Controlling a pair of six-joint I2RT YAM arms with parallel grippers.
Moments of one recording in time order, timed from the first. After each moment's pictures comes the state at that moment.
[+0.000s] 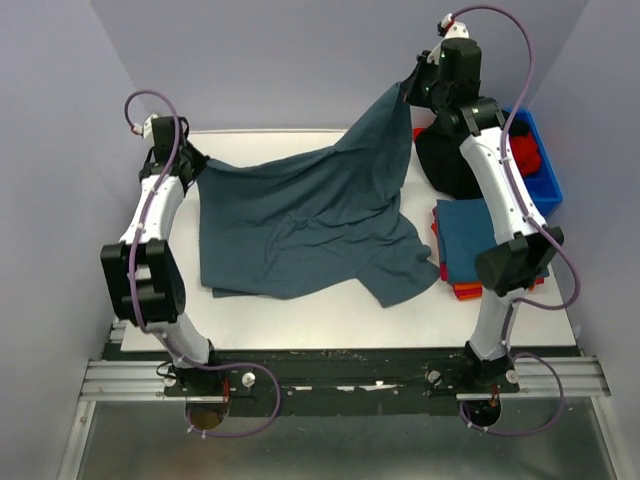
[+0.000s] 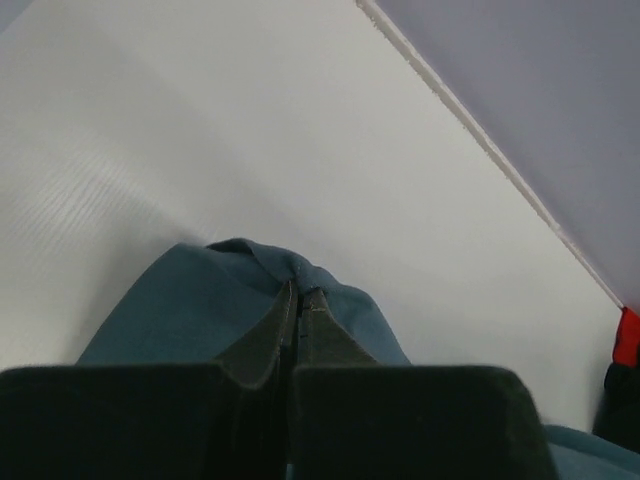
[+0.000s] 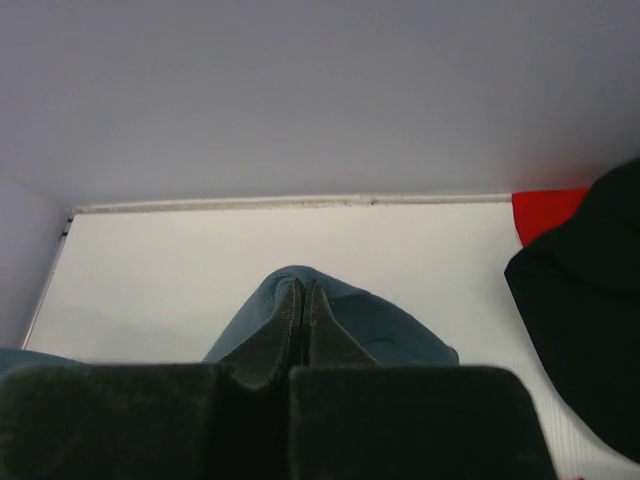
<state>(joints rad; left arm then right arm) 0.12 1.63 1.38 -0.31 -0.06 -0.71 0.31 1.90 2.20 -0.57 0.05 0.31</state>
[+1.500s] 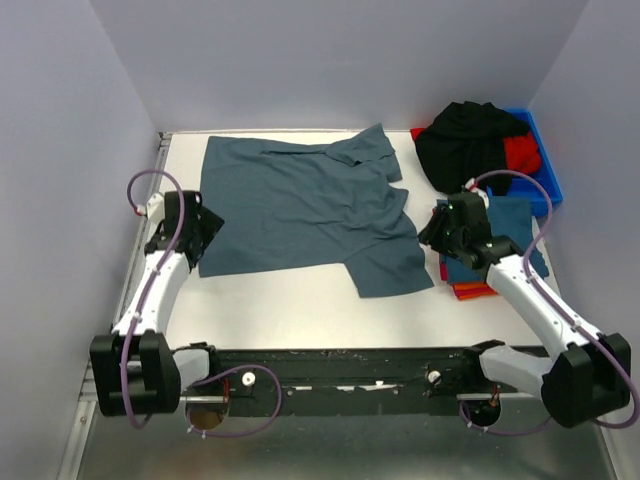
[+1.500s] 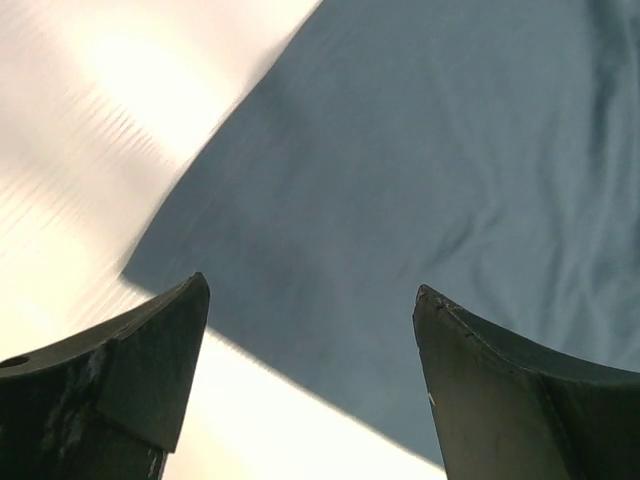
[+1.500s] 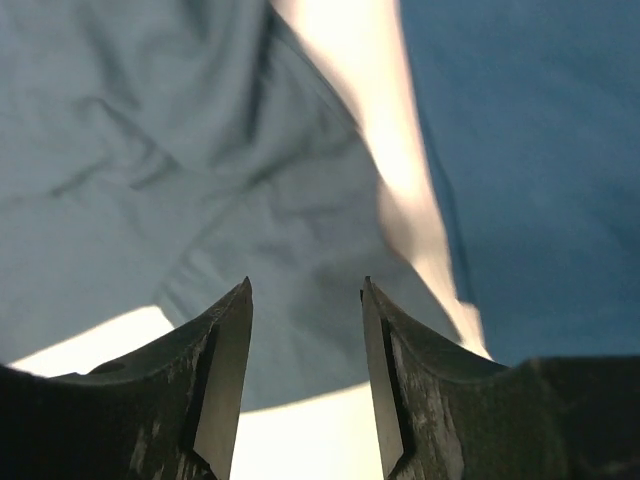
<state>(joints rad) 0.06 1.25 0.91 -0.44 -0.21 -0.87 0.30 1.17 0.86 -0.41 0.15 0.63</state>
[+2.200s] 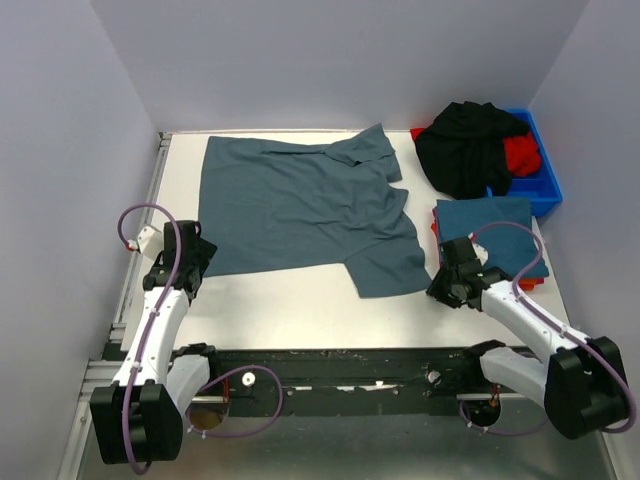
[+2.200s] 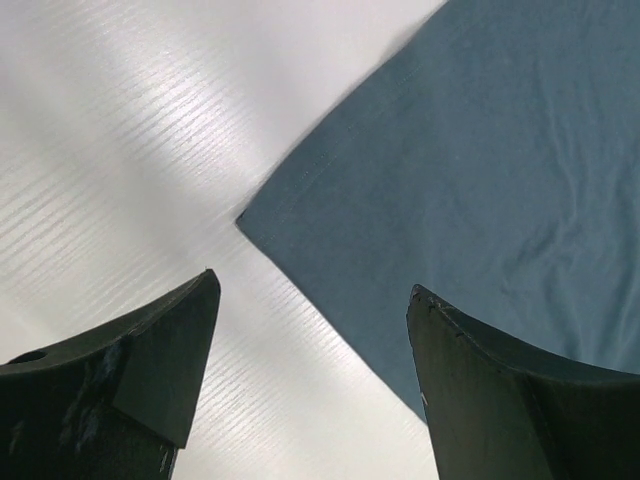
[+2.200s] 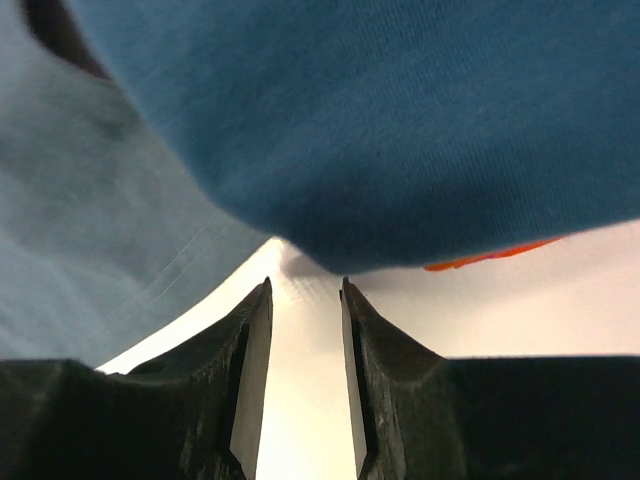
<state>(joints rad) 0.05 0.93 0.62 -0.53 -0.32 -0.97 0.30 1.02 0.48 -0.54 0.18 0.80</state>
